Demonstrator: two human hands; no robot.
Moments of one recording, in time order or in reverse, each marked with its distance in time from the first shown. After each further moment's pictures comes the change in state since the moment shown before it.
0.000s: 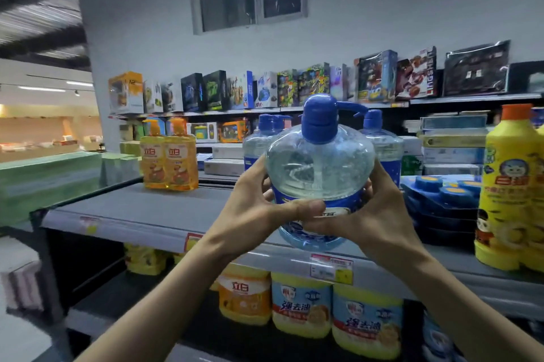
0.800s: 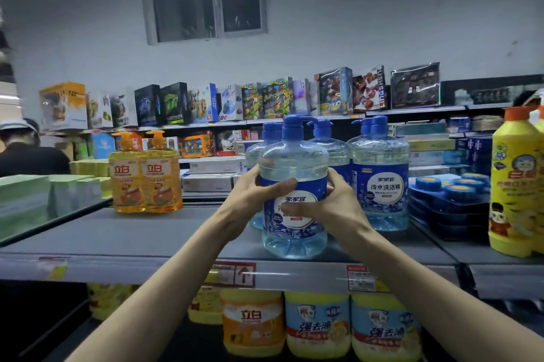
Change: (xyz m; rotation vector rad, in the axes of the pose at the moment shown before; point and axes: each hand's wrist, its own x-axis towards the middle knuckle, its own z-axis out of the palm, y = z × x) left_hand 0.075 -0.100 -0.090 -0.176 -0.171 -0.154; right_hand 0.049 0.075 0.087 -0.095 0.132 0.341
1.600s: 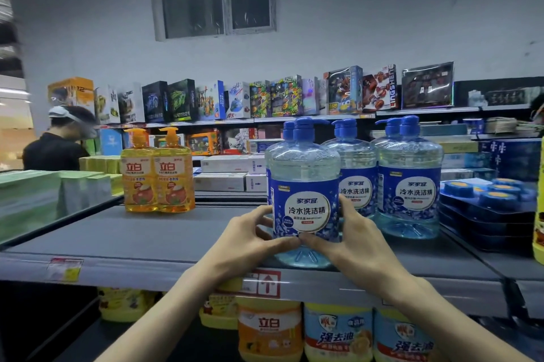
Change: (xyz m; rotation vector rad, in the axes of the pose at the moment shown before) left_hand -0.048 -0.048 -0.046 0.488 -0.018 -0.035; right_hand -0.033 0.014 0.018 -0.528 -0.051 -0.105
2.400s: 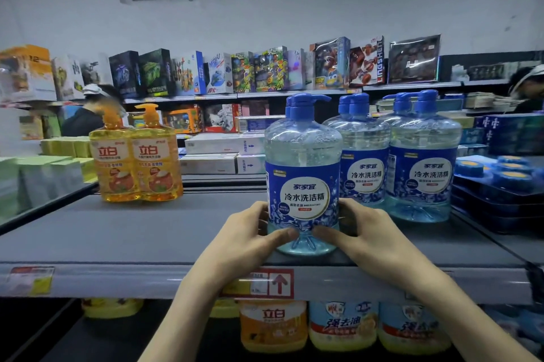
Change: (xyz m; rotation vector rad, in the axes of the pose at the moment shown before) left_hand 0.012 -0.025 -0.005 0.059 -0.065 -0.093; right_hand 0.007 0.002 0.004 0.000 -0.151 0.171
